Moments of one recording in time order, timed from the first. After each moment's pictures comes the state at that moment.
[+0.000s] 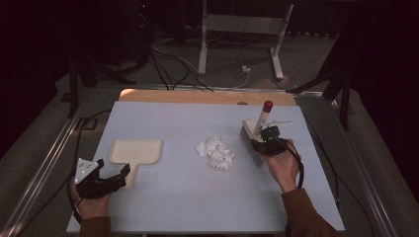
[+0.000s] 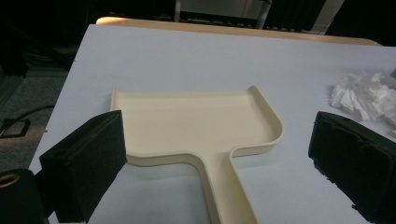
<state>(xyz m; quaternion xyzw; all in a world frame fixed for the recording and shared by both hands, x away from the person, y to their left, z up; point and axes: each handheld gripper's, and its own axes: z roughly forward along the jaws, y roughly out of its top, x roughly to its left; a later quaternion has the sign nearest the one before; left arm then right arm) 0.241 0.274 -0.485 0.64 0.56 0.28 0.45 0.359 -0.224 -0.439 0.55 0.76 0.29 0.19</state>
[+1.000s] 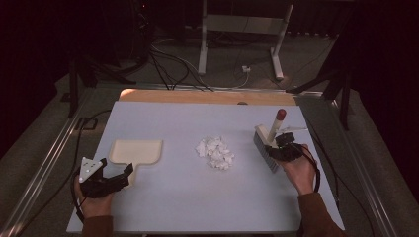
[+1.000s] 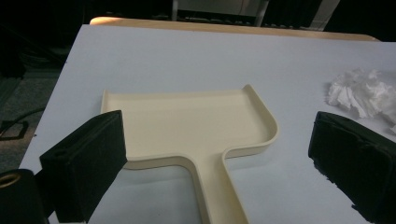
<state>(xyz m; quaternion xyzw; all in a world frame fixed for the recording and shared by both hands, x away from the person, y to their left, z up) 0.244 0.266 -0.485 0.64 0.55 0.28 0.45 0.354 -0.270 -0.455 0.54 0.77 0.28 0.19</state>
